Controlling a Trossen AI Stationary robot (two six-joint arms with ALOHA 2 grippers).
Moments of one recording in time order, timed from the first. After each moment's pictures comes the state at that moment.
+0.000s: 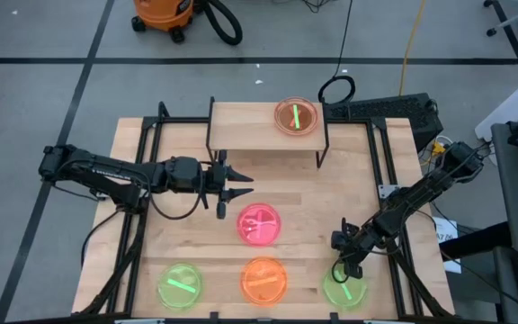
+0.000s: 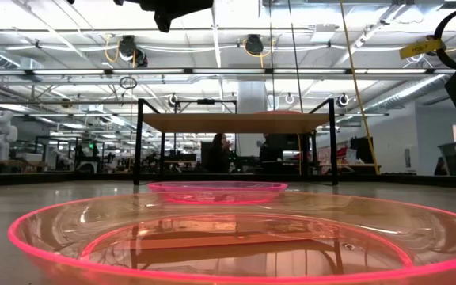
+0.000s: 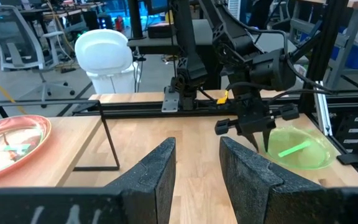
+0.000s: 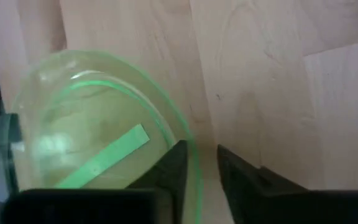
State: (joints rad) left arm -0.07 1.23 0.83 0.24 -0.08 0.04; right arm 0.71 1.32 0.45 -0.22 -0.07 0.97
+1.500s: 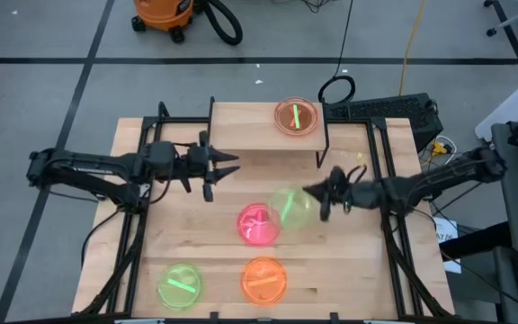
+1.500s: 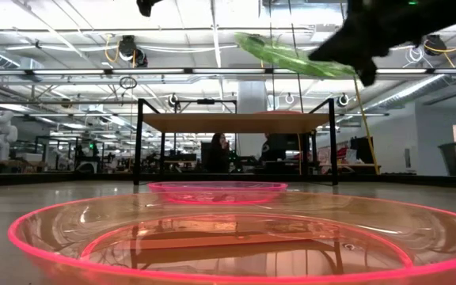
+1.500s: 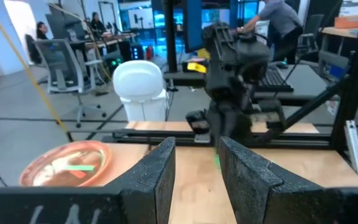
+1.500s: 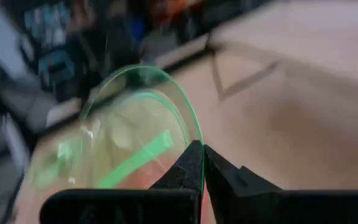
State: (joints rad) left arm 0.01 1.05 0.84 0.18 -0.12 0.07; right arm 0.21 0.96 0.44 0.22 0.47 0.52
